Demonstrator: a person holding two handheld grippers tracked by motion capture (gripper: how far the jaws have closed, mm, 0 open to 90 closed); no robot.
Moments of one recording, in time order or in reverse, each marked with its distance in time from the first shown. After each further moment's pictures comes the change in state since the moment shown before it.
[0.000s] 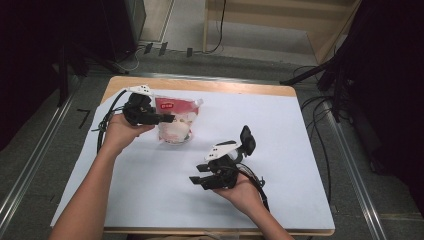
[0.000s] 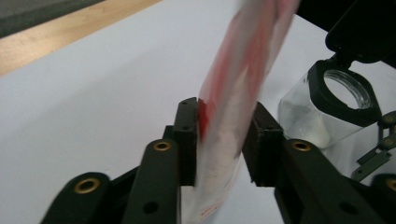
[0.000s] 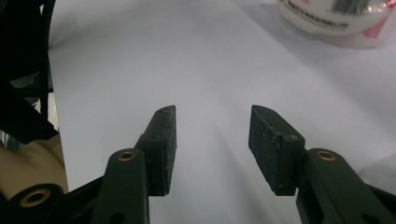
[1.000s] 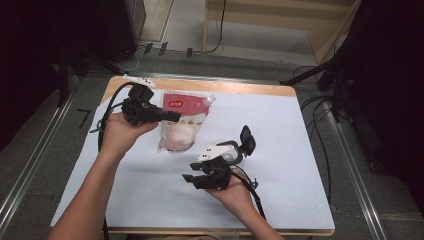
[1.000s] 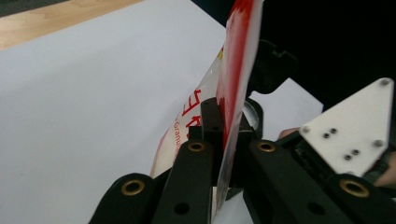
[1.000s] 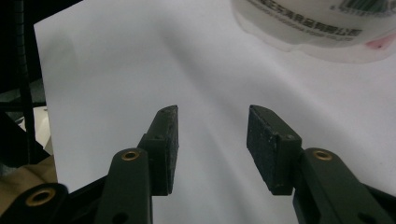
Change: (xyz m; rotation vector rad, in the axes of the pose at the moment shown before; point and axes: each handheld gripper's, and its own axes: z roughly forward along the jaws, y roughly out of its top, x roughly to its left) left arm -0.064 0.040 -0.041 0.006 -0.127 -0.107; right arm 0.013 0.006 0.009 -0.050 -0.044 -0.002
